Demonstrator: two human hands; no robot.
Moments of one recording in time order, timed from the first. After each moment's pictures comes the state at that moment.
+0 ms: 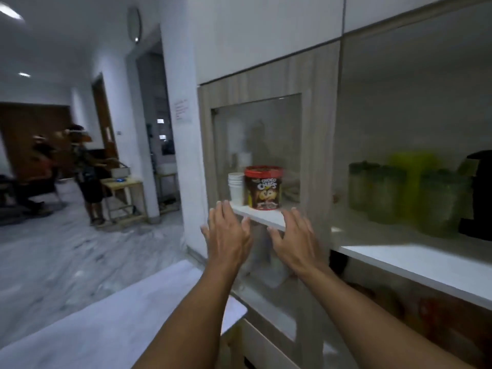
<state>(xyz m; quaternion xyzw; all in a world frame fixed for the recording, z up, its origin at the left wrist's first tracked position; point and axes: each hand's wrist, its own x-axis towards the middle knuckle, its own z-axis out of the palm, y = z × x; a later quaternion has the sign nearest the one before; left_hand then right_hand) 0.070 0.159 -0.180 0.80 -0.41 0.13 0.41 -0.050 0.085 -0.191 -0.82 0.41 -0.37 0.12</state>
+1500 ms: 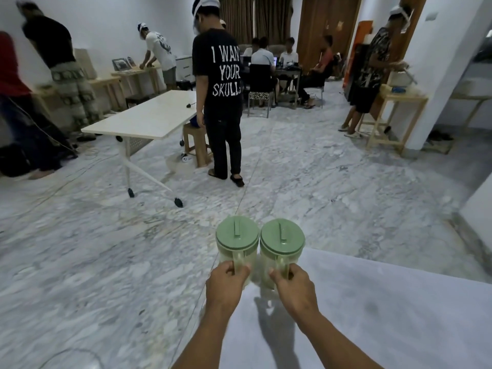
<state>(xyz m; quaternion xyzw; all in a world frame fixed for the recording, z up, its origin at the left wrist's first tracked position) 0.591 0.698 -0.447 0.79 0.23 -0.01 0.57 0.591 0.557 -0.450 -0.84 0.19 0.06 0.50</state>
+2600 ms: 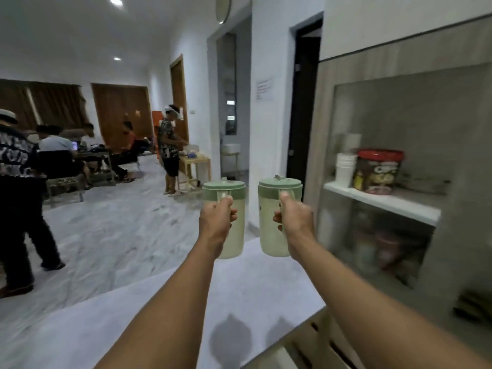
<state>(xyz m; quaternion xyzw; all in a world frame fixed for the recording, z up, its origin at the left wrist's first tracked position) 0.313 0.420 -0.190 0.66 -0.17 -0.11 0.73 0.209 0.318 -0.190 -0.59 0.33 -0.45 0.59</state>
